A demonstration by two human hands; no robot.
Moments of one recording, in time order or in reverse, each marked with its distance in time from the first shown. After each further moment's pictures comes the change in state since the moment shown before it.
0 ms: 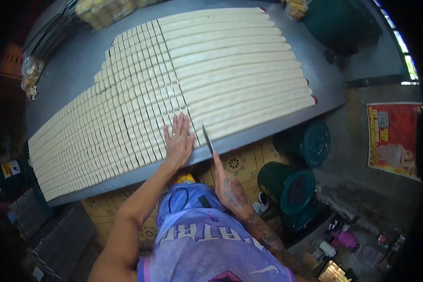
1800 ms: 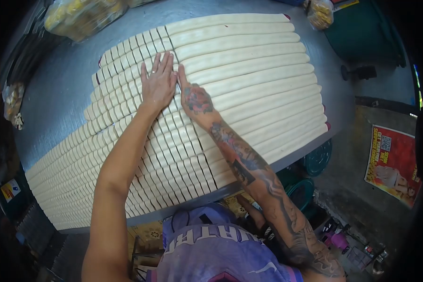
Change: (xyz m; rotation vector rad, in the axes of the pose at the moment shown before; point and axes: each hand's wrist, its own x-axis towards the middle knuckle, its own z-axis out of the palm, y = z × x) left_hand 0.337 -0.145 -0.084 0.392 0.175 0.109; right_hand 0.457 -0.021 0.006 -0.217 0.259 -0.283
